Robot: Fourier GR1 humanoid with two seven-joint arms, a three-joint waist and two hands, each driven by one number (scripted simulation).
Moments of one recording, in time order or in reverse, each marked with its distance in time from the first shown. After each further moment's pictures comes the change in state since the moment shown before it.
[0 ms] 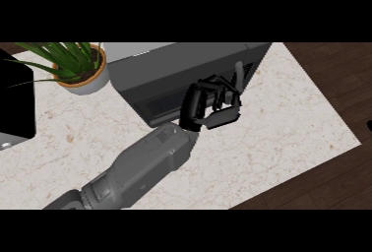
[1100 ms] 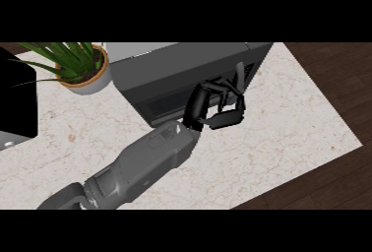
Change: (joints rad) left arm -0.064 -0.001 -0.110 0.074 0.026 0.019 0.026; right arm -0.030 -0.061 -0.015 -0.012 -0.126 0.063 0.028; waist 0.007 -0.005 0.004
